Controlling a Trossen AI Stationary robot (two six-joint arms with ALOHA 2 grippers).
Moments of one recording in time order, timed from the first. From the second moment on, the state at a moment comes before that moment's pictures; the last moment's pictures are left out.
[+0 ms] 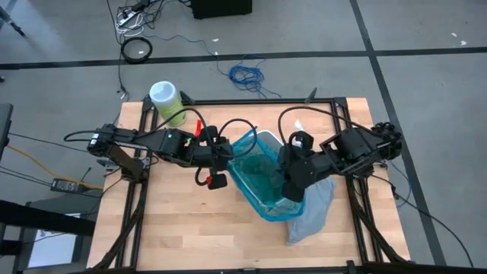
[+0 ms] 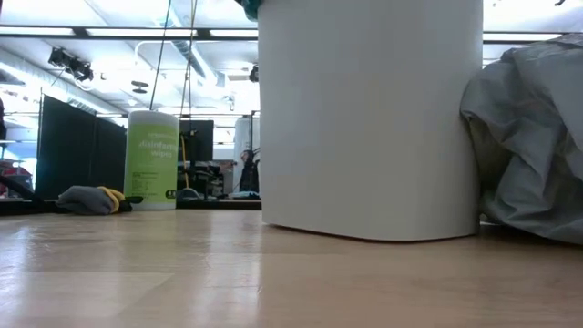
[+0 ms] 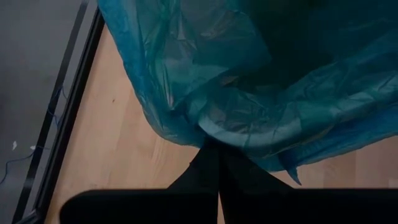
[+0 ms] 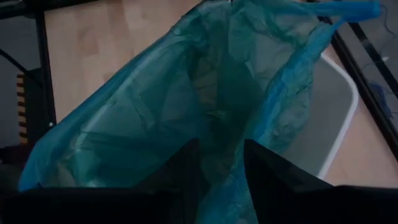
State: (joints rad) left arm -0.21 1.60 1.75 -1.16 -0.42 -0.24; right arm 0.44 1.76 2.30 -1.57 0.45 0.60
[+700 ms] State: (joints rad) left arm -0.21 1.60 1.75 -1.17 -0.42 -0.24; right arm 0.39 1.76 2.28 -1.57 0.45 0.55
